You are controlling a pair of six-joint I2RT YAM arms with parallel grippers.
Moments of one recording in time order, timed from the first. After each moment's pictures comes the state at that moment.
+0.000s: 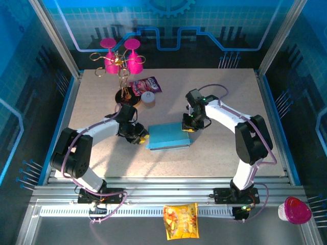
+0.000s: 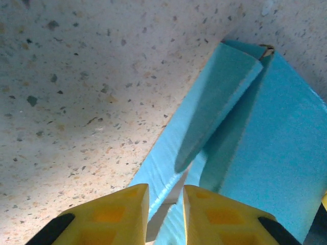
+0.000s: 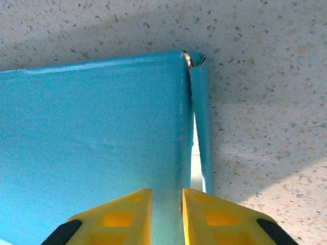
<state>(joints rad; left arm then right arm) -0.31 1.60 0.87 -0.49 0.47 -1.10 0.46 1.81 1.32 -0.88 -0.26 0.54</state>
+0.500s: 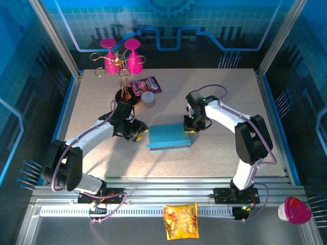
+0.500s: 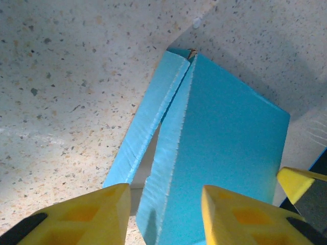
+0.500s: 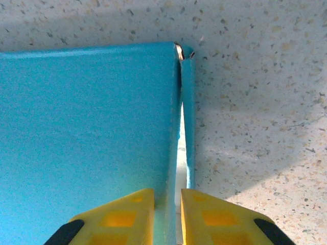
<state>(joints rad) -0.32 1.45 0.88 -0.53 0.40 -1.09 0.46 1.81 1.31 -0.90 -0.23 0.47</state>
